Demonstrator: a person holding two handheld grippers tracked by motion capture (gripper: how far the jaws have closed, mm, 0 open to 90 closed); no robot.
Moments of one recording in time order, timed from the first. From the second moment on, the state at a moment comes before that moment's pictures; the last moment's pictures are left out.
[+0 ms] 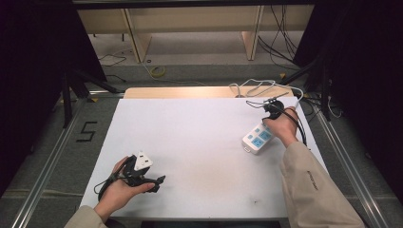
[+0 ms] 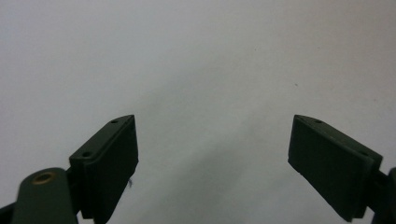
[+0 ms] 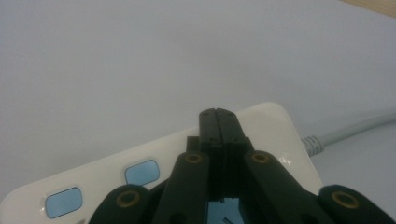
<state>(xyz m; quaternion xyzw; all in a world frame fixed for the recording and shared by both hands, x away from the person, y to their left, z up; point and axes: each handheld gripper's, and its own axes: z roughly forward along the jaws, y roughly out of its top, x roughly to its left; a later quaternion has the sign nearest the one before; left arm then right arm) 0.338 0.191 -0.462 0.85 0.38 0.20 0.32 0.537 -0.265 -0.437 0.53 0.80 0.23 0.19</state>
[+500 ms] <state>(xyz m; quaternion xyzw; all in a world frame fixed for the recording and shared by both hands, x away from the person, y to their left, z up) 0.338 0.191 -0.462 0.84 0.38 0.20 0.32 0.520 -0.268 -0.427 0.52 0.79 0.26 0.19</state>
